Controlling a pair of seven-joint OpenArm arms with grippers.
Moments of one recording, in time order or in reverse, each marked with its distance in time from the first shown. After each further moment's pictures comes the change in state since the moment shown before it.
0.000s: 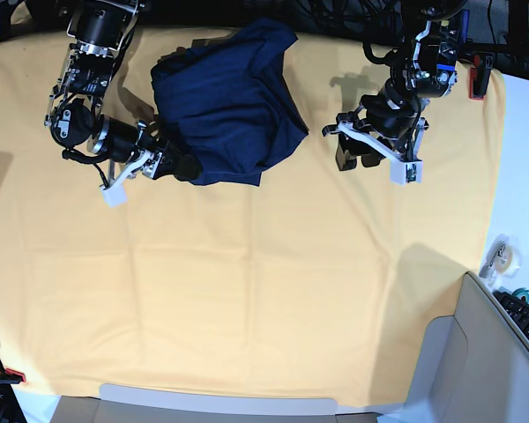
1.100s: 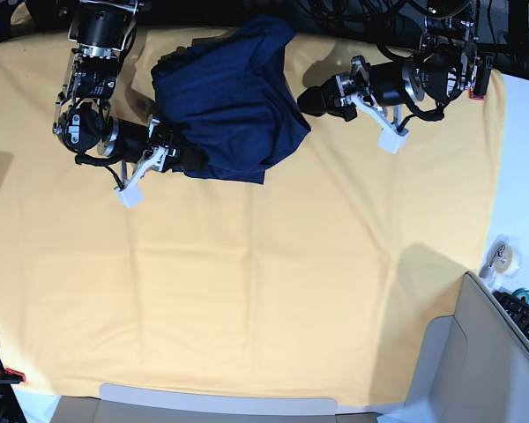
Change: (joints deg) left arm 1.7 -3.9 -7.4 -9.3 -40.4 -8.5 24.7; right arm 0.0 0.8 -4.7 0.4 -1.6 0.2 -0.4
